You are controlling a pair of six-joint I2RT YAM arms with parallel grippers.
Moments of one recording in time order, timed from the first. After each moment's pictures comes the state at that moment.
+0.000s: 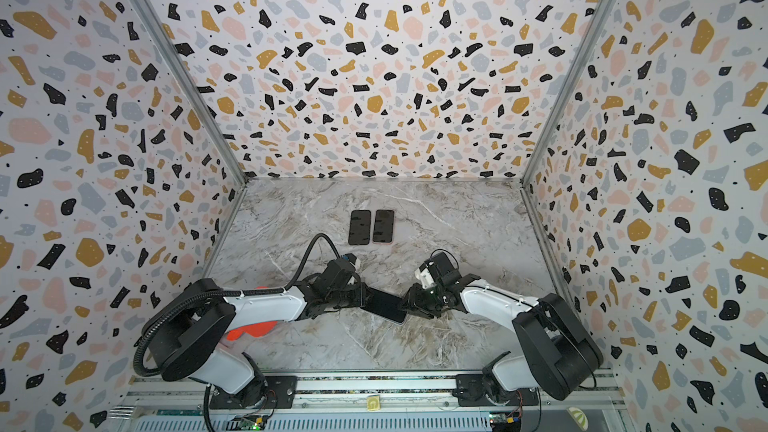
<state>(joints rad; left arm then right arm) -0.78 1.55 0.63 0.04 0.13 -0.75 0.58 1.37 0.59 -0.29 -0.59 0.78</state>
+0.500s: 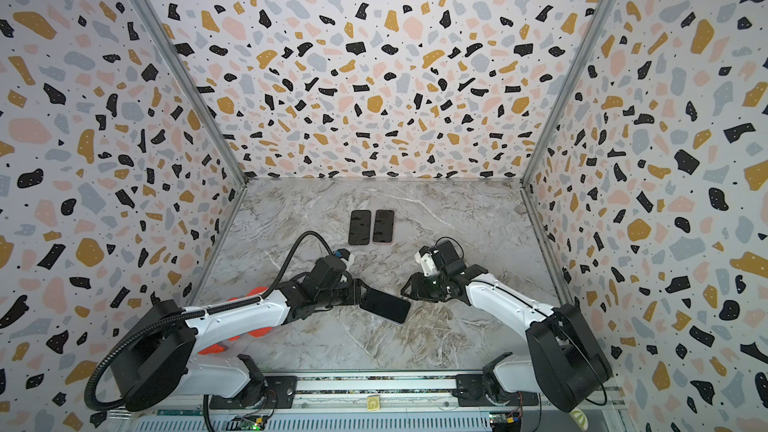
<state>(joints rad) -0.78 1.36 0.62 -0.09 0.14 -0.71 0.54 1.34 0.71 -0.36 -0.50 0.52</state>
